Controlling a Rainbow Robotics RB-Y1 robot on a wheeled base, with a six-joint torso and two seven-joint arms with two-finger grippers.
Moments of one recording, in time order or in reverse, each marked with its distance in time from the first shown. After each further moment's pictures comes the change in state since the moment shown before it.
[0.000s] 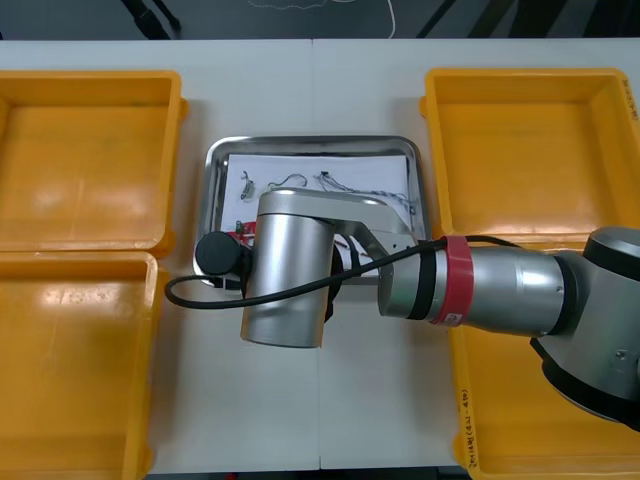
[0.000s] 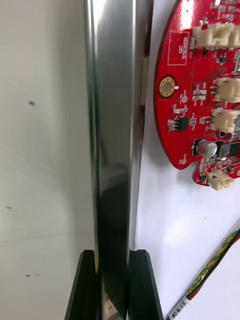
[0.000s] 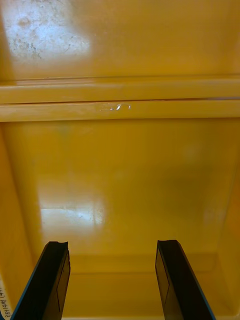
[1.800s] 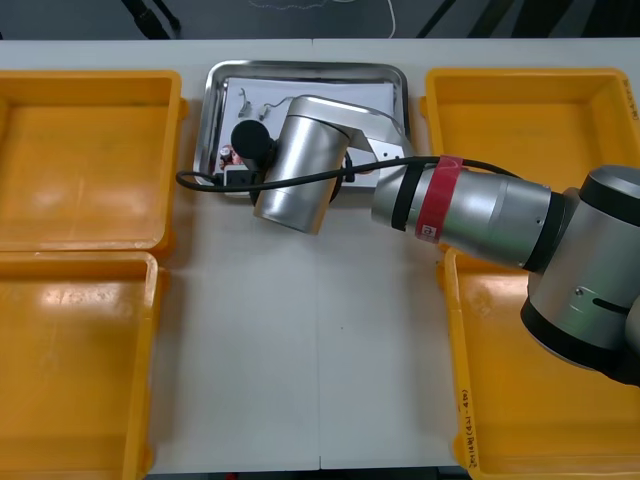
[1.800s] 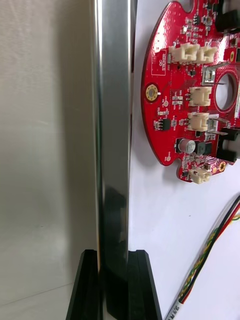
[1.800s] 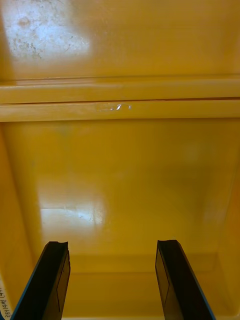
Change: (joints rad) right arm -0.181 0.031 -0.059 0.477 -0.008 -0.468 0.174; left arm 0.000 0.000 0.000 0.000 0.000 0.000 0.000
